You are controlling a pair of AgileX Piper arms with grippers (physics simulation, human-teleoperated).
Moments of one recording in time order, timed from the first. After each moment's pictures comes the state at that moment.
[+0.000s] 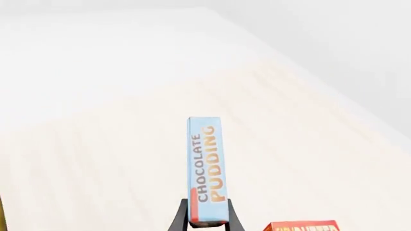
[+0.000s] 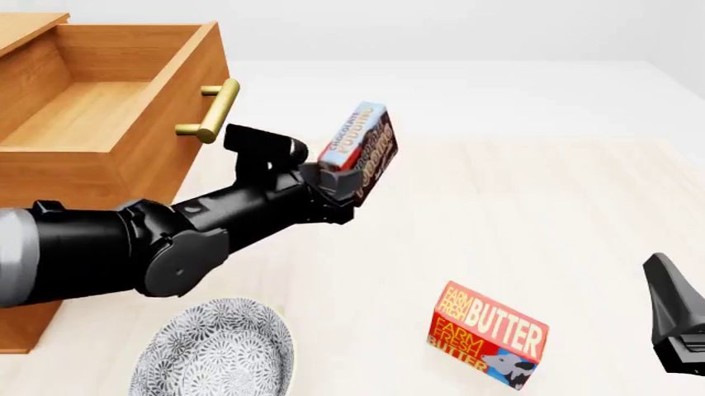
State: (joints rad) left arm -0.71 1.49 -0.74 -0.41 -0.21; right arm 0.00 0.00 -0.05 0.05 -0.01
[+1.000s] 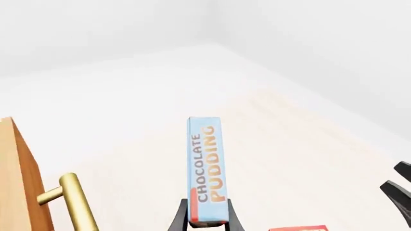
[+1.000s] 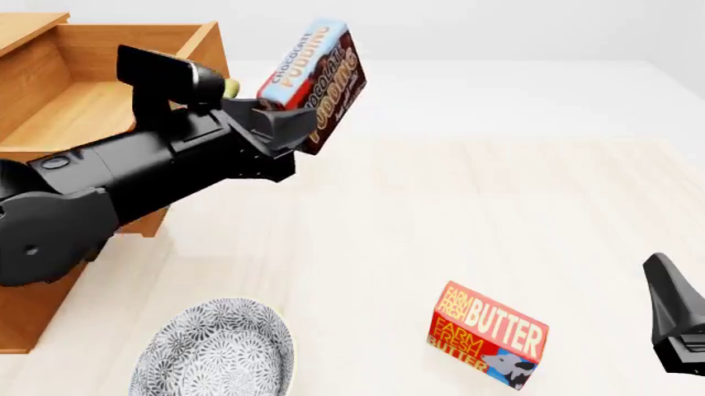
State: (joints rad) left arm -0.68 1.16 -0.76 -0.18 -0.10; right arm 0.00 0.00 -0.05 0.05 -0.01
